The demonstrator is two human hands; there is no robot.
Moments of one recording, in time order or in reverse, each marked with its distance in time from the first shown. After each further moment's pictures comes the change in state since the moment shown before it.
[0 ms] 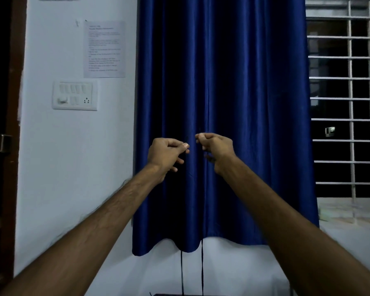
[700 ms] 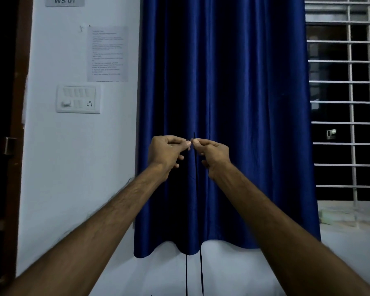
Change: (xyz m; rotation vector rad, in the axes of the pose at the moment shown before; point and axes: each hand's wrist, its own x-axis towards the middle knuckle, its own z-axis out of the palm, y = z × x) left_hand 0.003 0.009 -0.002 -0.050 0.093 0.049; right_hand -0.013 0.004 0.014 0.097 0.006 0.018
